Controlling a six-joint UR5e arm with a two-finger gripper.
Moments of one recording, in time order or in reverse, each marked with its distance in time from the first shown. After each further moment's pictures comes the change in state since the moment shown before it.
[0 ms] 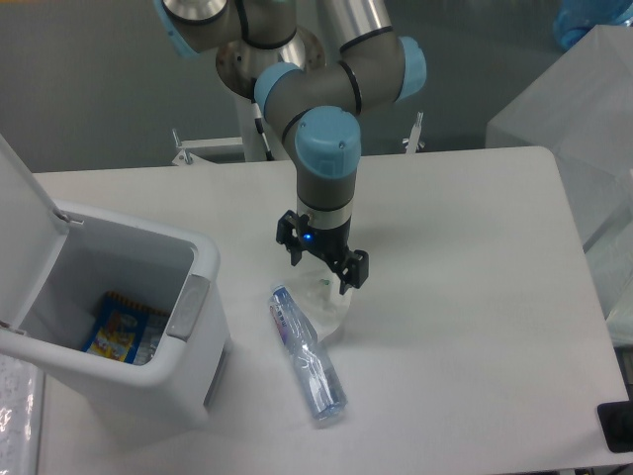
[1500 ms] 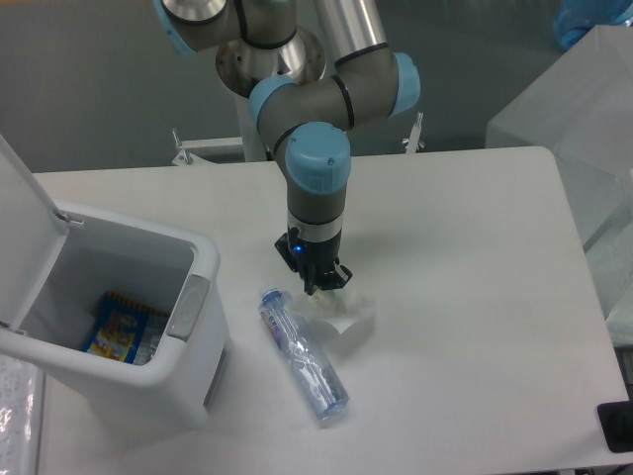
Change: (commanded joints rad) arm -0.017 -0.009 0.029 -0.003 -0.003 0.000
